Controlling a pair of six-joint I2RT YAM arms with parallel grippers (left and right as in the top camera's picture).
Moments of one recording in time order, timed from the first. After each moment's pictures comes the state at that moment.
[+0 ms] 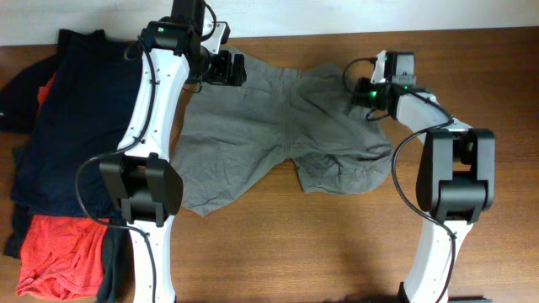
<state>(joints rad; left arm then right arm) -0.18 2.37 2.44 -1.23 0.27 -0.02 -0.04 2.23 1.55 -0.23 -0.27 0.26</state>
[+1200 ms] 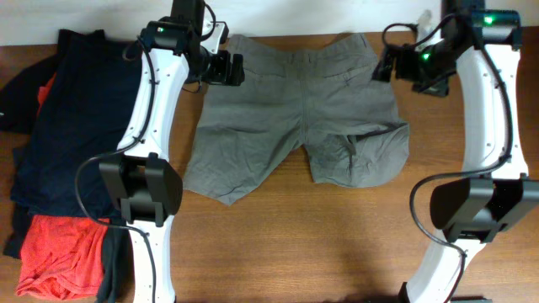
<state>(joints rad) -0.18 2.37 2.44 -1.23 0.25 -0.02 -0.08 2.08 2.29 -1.50 -0.30 0.11</state>
